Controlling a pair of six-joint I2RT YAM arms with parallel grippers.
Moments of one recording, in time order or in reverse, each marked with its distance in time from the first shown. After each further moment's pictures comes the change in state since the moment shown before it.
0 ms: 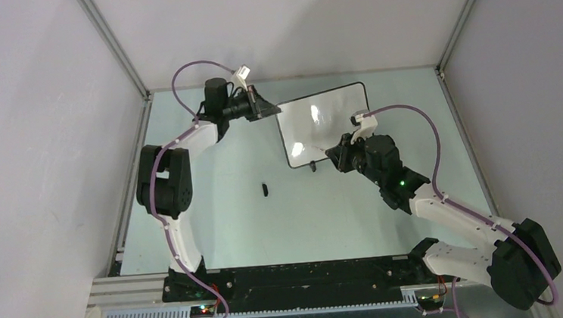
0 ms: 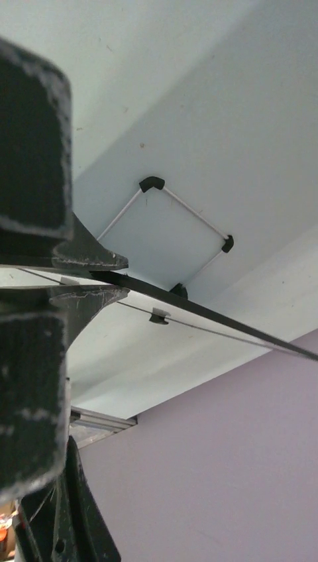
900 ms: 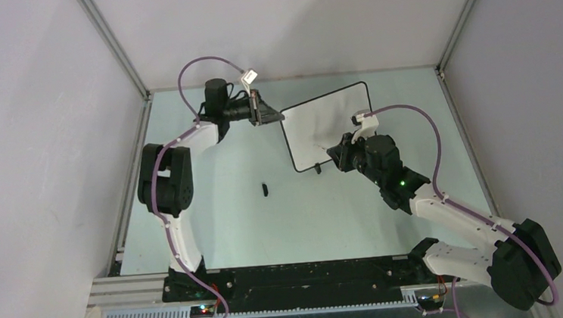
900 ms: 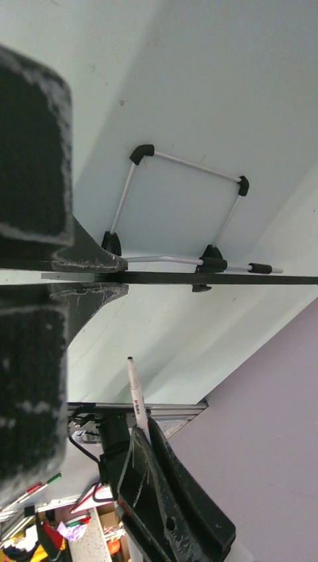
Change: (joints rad) left arm -0.002 0.019 -0.002 0.046 0.267 0.171; right arm 0.000 -0.001 0.000 -0.002 0.027 -0.007
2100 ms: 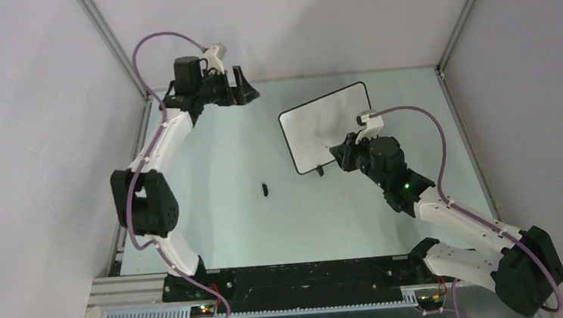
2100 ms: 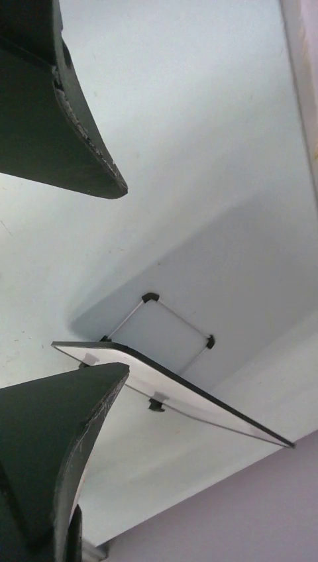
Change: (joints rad) left arm 0.074 -0.186 0.201 -0.566 -0.475 0.194; right arm -0.001 -0.046 -0.010 -0.006 0.021 0.000
